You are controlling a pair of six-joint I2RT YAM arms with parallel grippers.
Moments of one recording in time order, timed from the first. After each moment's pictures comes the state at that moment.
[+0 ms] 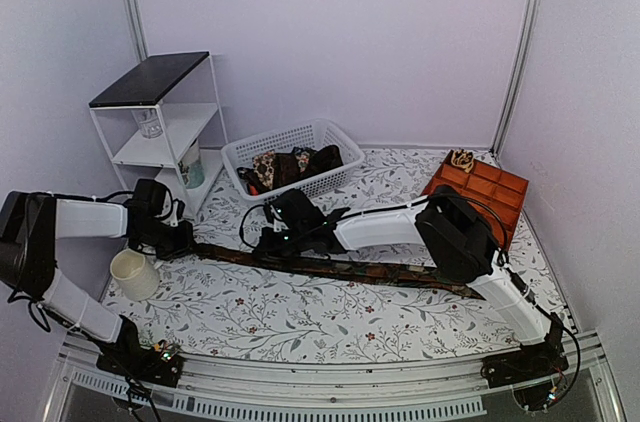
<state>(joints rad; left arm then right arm) -0.09 1.44 0.62 -0.26 0.26 -0.37 1.02 2.53 1.91 -0.03 -0.28 0.86</state>
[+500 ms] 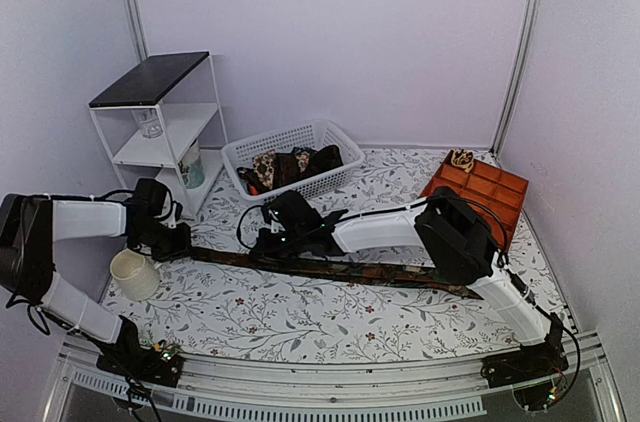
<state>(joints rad) -0.10 1.41 0.64 -0.35 0.19 -0.35 1.04 2.53 1.91 -0.02 -0.27 0.88</state>
